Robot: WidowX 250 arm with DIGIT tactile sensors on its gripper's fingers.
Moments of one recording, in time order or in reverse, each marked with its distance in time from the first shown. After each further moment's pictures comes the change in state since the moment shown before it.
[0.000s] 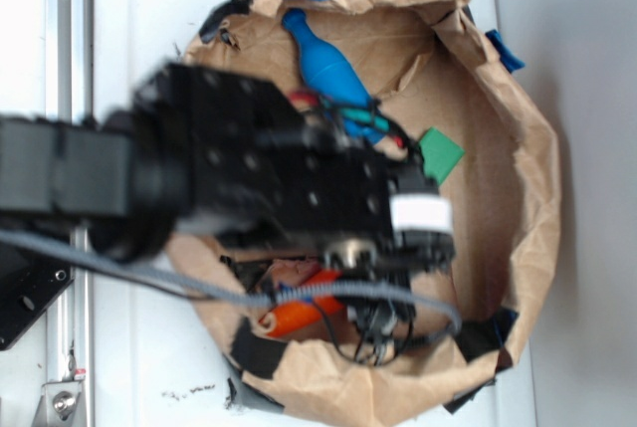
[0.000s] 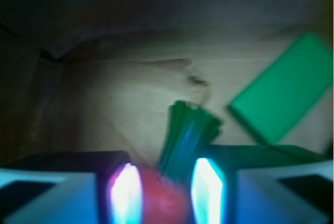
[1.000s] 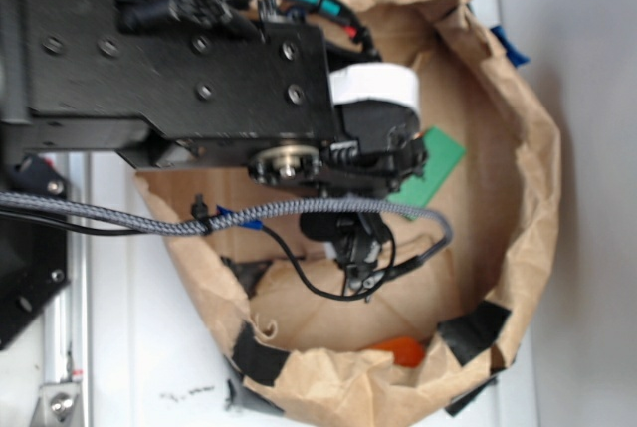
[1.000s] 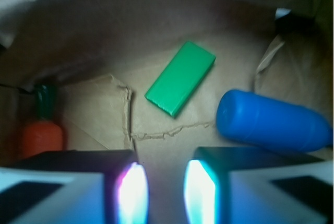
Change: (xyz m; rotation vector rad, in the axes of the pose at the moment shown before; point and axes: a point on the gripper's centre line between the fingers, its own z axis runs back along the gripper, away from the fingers) arm -0.012 0.022 0.031 0.063 0.004 0.173
